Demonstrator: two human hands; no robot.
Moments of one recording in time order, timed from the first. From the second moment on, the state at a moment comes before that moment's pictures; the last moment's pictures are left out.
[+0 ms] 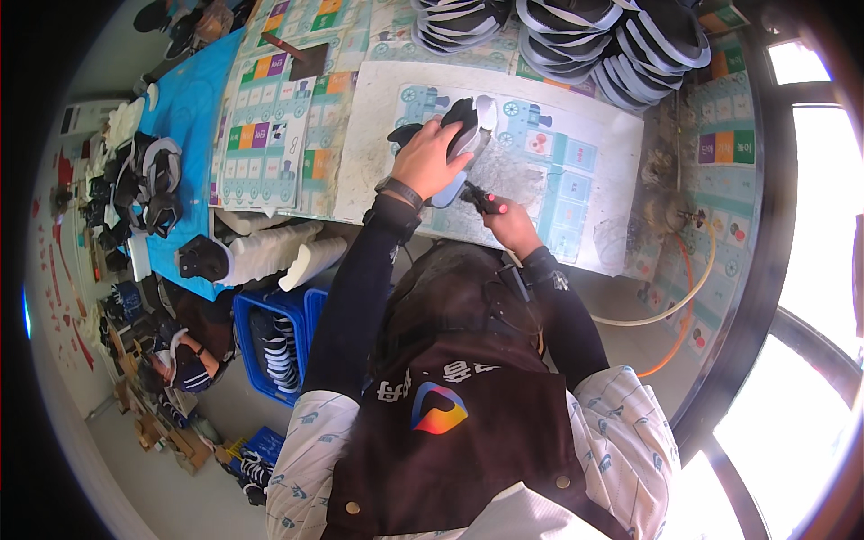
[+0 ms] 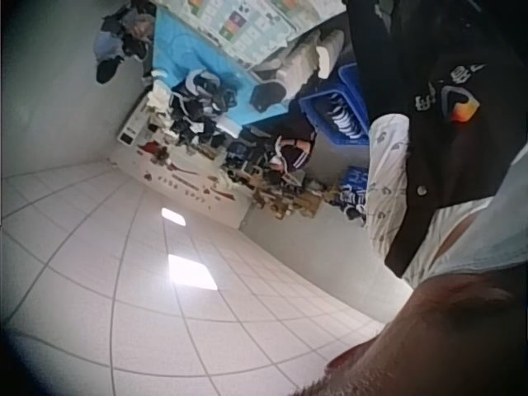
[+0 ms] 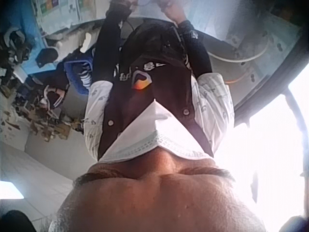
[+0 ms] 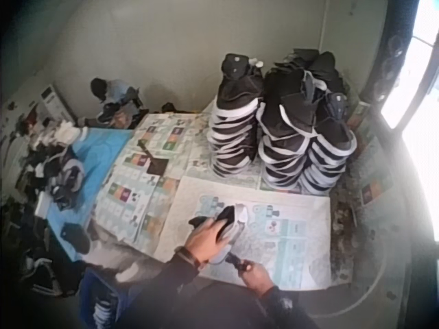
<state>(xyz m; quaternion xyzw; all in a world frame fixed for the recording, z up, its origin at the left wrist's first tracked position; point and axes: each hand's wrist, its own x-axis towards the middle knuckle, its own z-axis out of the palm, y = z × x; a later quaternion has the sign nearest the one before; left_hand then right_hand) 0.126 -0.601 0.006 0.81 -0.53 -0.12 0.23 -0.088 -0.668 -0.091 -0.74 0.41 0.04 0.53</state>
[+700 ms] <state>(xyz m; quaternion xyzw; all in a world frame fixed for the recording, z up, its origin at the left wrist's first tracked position) -0.165 -0.822 -0.012 0.54 -0.70 -0.22 0.41 -0.323 -0.641 -0.024 -0.68 0.60 -0.07 0.43</state>
